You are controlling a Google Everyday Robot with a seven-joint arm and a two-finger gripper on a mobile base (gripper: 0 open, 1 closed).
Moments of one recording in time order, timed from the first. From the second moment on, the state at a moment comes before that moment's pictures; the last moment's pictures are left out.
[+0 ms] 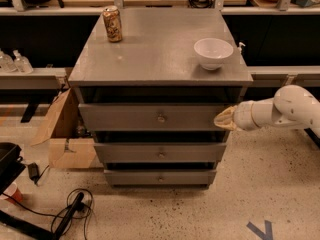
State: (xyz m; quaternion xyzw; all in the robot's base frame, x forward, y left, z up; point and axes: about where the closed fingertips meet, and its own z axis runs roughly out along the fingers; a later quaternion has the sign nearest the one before) arm 0.672 -0.240 0.646 -0.64 0.65 0.04 0.40
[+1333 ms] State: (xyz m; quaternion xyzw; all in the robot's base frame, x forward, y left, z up) arm 0.434 -0.362 0.778 -0.63 0.72 -0.19 0.23
